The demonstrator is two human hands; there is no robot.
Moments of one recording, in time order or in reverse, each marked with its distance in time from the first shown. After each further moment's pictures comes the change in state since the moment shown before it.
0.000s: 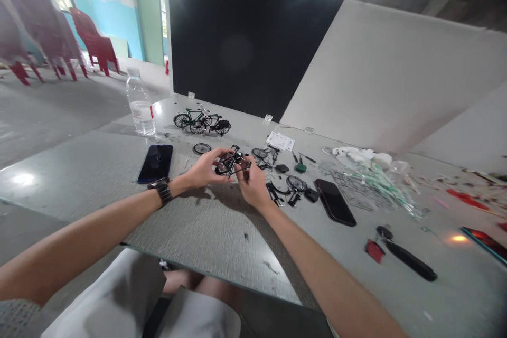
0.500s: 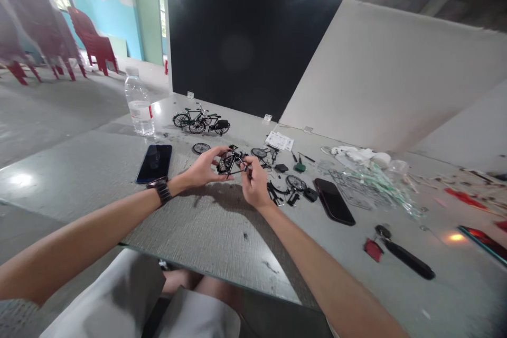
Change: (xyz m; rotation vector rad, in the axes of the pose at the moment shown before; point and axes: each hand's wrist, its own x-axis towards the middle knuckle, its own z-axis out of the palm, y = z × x) left_hand 0.001 -0.006 0.000 0.074 0.014 0.005; right_hand -0.003 -0.002 -0.003 0.037 0.073 -0.052
